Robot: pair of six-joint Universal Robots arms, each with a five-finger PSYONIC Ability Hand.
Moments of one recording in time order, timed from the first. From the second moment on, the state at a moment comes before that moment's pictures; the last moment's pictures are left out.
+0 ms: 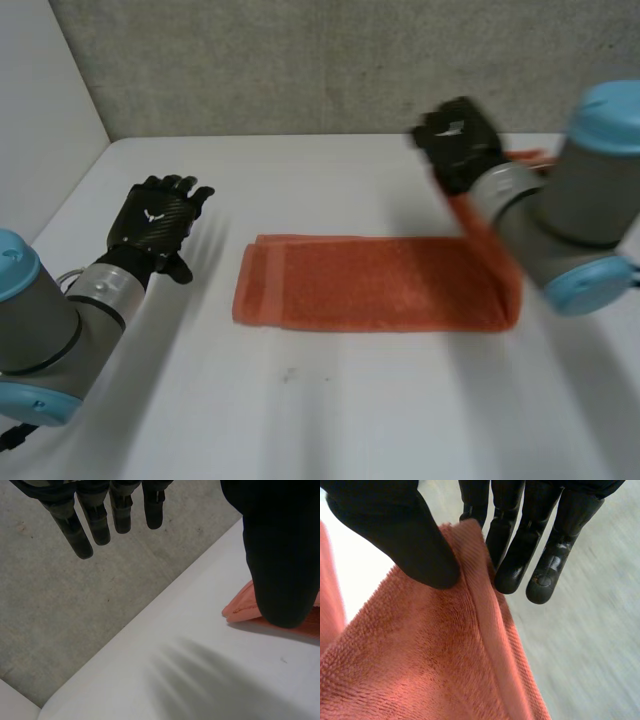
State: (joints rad) left arm 4.48 -1.90 -1.85 3.71 -1.33 3.56; right arm 2.01 -1.05 1.18 -0.13 1.39 2.44; left_hand 0.20 0.20 0.21 0.20 0.04; right_hand 0.96 1.17 1.18 1.19 0.98
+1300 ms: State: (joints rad) left arm 4.46 -1.84 -1.86 3.67 -1.33 3.53; right arm 2.22 -0.95 1.24 -0.18 1.38 2.62; left_hand 0.20 0.20 0.21 0.20 0.04; right_hand 0.93 1.17 1.18 1.19 0.99
